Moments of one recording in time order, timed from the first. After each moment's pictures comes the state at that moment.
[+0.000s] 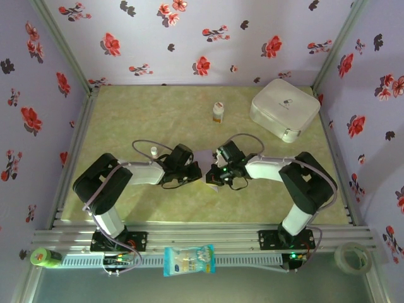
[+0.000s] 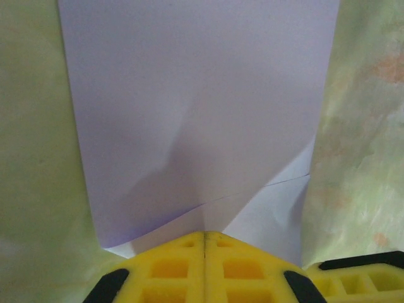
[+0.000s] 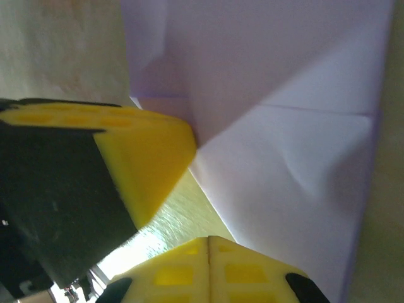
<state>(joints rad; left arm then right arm) -0.77 1.72 0.76 0.05 0.25 -0.97 0.70 1.69 0.79 -0.15 -0.56 0.79</state>
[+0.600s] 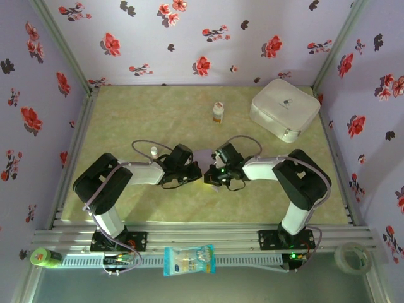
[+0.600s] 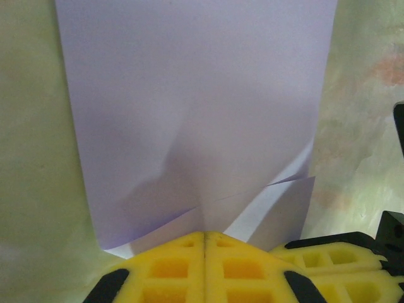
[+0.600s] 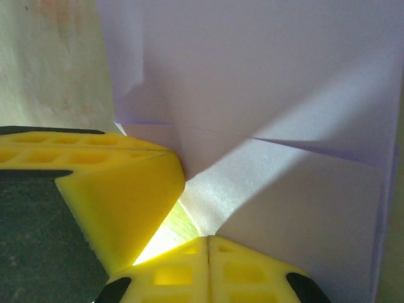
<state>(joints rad) -0.77 1.72 0.76 0.06 0.25 -0.97 0.71 1.73 0.75 -0.03 -0.53 0.82</state>
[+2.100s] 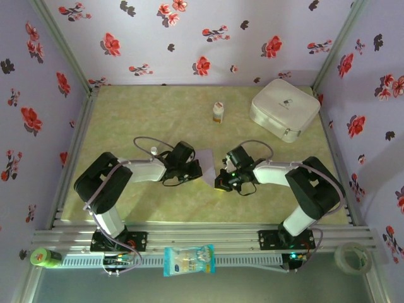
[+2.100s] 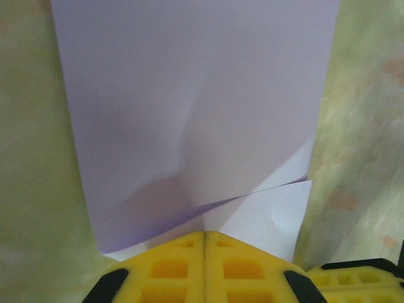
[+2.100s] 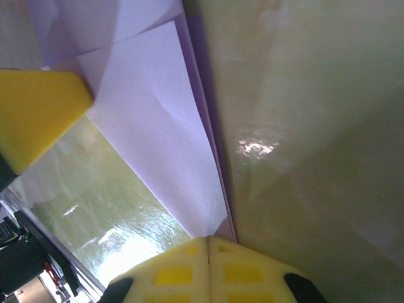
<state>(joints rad) -0.77 1.73 0.84 -0.06 0.24 -0.95 0.63 1.60 0.66 -0.17 -0.56 0.79</state>
